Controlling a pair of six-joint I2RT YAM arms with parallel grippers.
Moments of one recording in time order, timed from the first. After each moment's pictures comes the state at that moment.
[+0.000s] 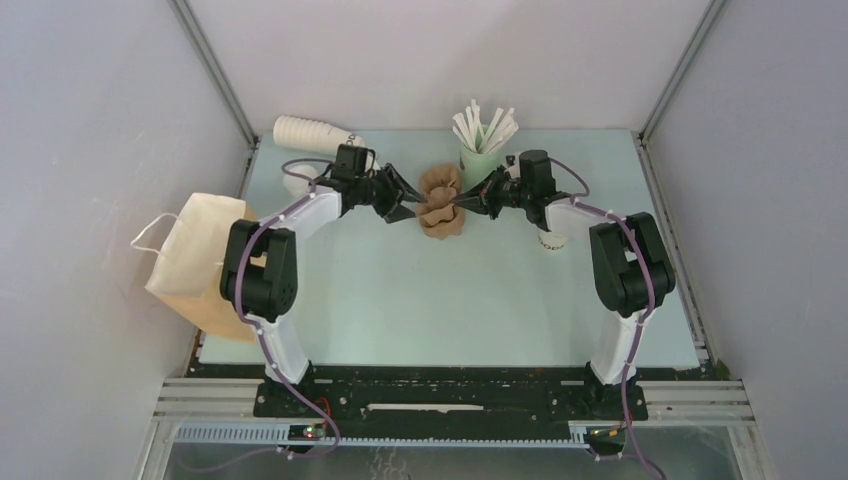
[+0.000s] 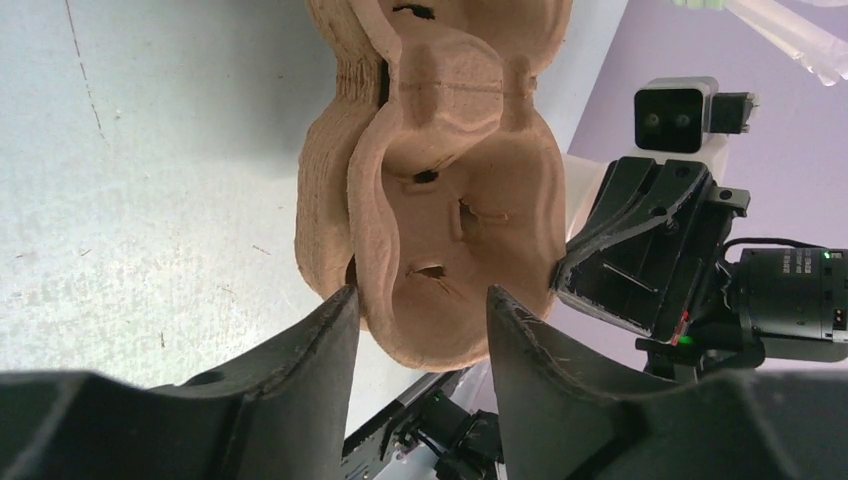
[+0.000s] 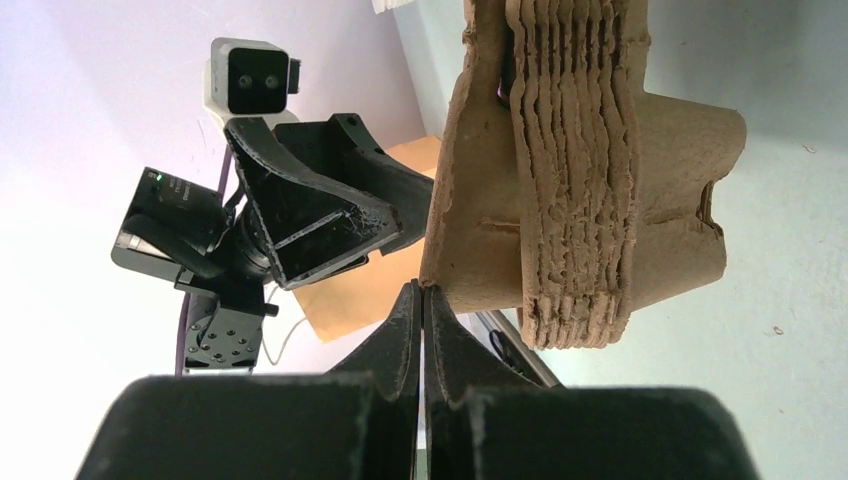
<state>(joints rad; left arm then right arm) -0.27 1.84 1.32 -0.26 0.59 -1.00 0.30 1.91 1.20 0.22 -0.77 1.31</state>
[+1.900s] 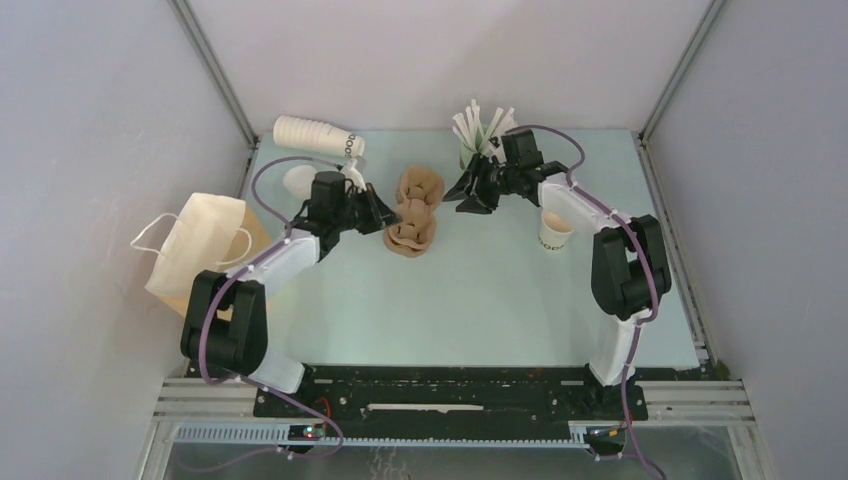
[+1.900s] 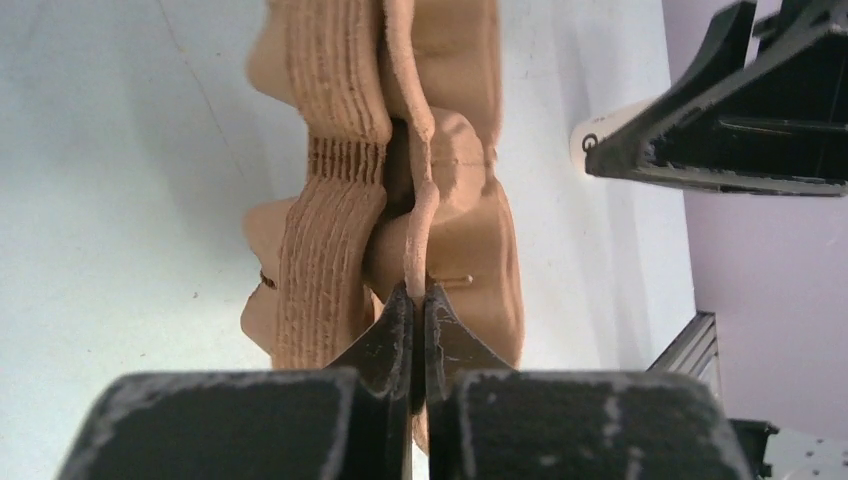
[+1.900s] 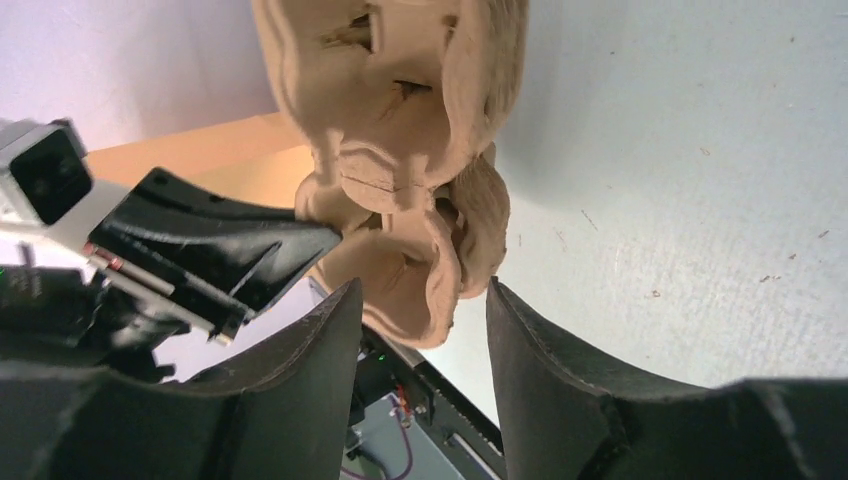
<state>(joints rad) -0.25 1.52 0.91 0.07 0.45 -0.60 0.36 1.89 1.48 -0.33 -0.63 0.85</state>
